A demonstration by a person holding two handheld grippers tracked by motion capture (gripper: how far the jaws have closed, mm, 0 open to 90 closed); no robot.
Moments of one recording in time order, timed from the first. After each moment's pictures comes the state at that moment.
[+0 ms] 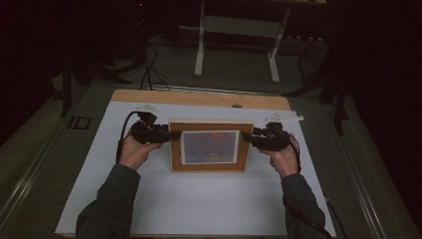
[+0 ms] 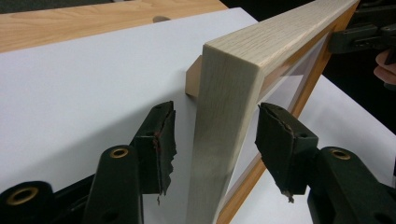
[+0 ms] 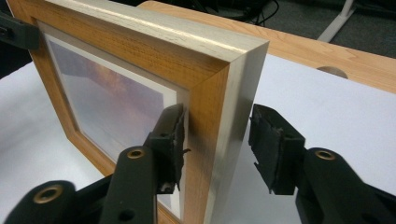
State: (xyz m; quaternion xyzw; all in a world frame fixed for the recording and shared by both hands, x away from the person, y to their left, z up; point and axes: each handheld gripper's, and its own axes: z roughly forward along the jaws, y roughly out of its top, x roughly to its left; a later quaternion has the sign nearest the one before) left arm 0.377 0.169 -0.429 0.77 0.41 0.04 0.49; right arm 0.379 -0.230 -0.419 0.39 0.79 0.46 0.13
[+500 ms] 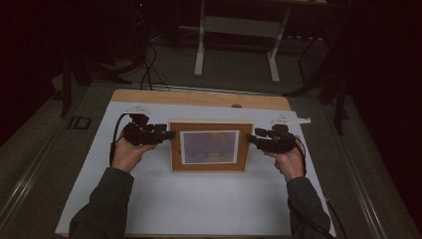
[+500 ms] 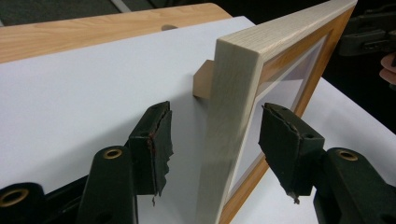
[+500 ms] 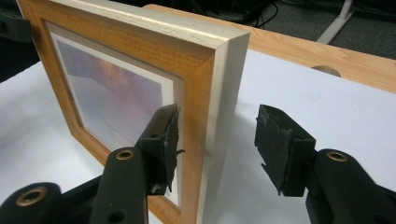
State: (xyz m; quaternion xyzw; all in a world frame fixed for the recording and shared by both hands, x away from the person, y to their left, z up) left arm 0.365 0.187 -0.425 0.76 0.41 0.06 0.50; right arm 0.371 -0.243 -0.416 0.39 0.78 0.47 0.13
